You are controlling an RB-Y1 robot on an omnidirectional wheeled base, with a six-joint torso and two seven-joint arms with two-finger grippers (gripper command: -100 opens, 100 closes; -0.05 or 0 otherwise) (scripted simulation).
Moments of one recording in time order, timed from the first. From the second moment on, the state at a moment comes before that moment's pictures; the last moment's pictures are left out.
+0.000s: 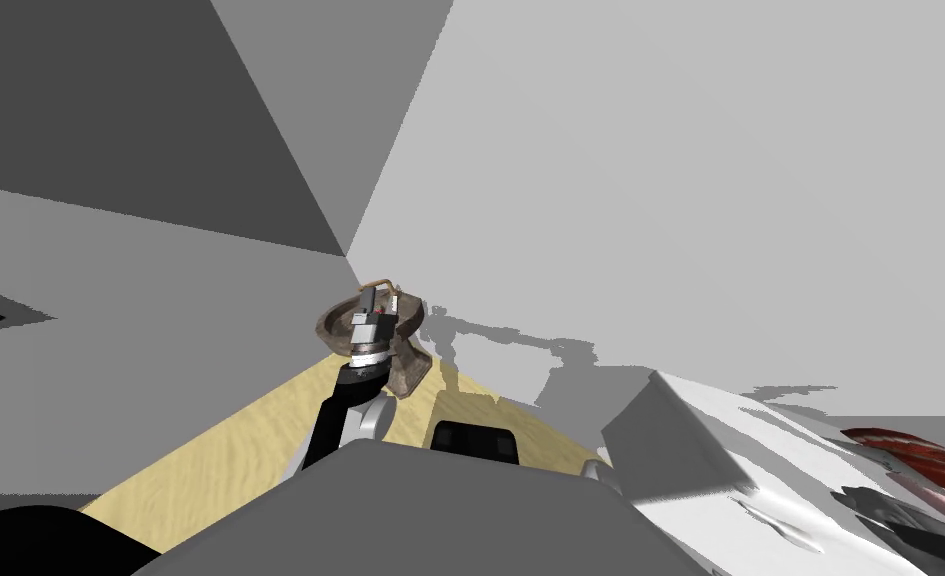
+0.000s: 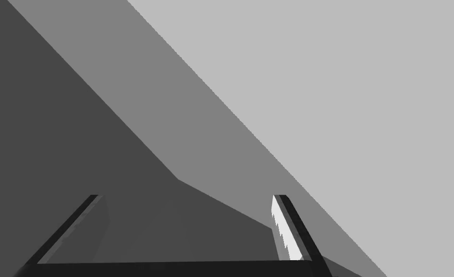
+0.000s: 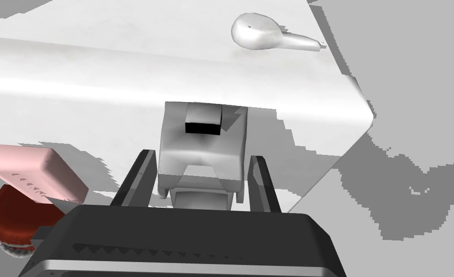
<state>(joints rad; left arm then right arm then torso) 0.54 0.00 -0.05 -2.38 0.01 -0.47 -0.11 0.90 -1.56 -0.22 -0.89 0.77 -0.95 -0.68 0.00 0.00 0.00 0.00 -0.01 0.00</state>
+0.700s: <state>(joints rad) 0.54 0.00 -0.05 -2.38 0.01 -0.47 -0.11 0.77 -1.54 -0.08 -0.64 0.69 -1.05 -0.60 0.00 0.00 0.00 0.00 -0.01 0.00</state>
